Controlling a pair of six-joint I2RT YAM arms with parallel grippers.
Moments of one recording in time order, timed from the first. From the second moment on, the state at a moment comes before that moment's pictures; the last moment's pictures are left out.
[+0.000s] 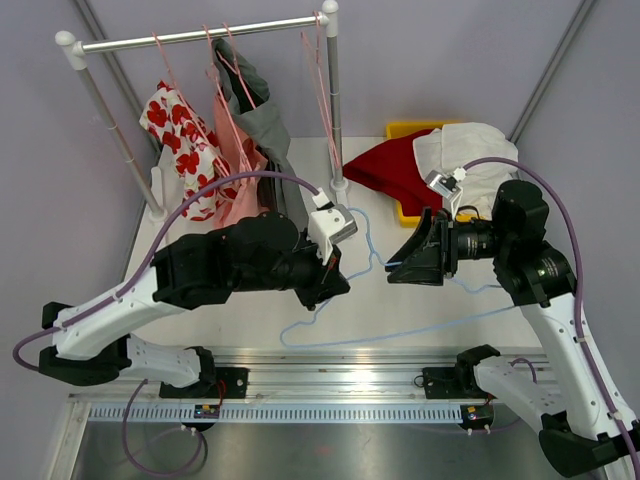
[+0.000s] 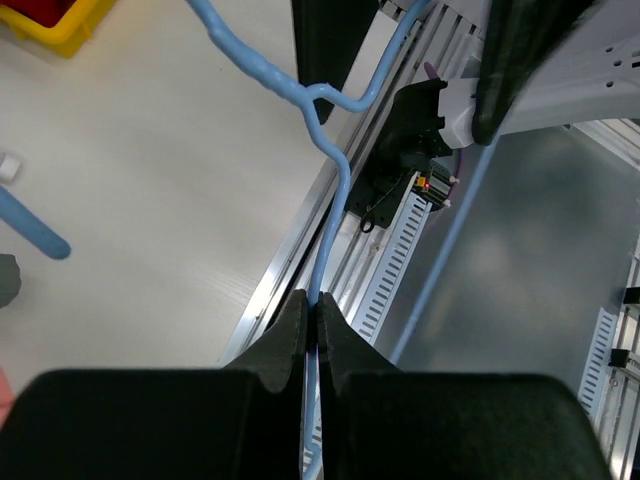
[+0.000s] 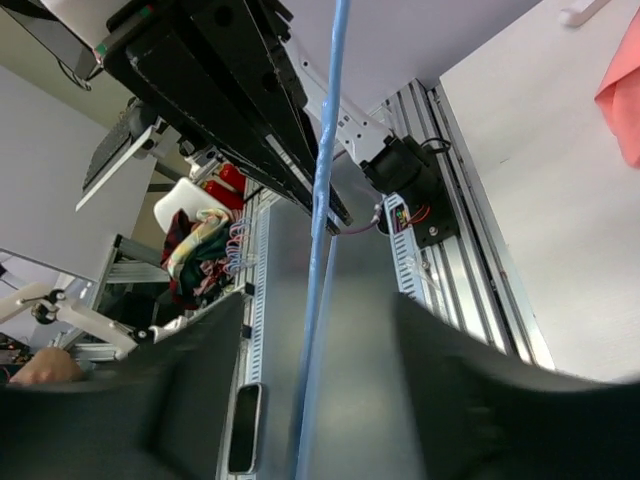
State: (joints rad) left arm -1.28 1.23 1.66 -0.93 0.00 -0.34; right arm 0.32 0.89 1.20 -0.51 -1.27 0.53
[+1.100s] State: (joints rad) left arm -1.28 0.97 1.79 -1.32 -0.89 -0.61; right arm 0.46 1.23 1.72 -0.79 -0.16 0.37
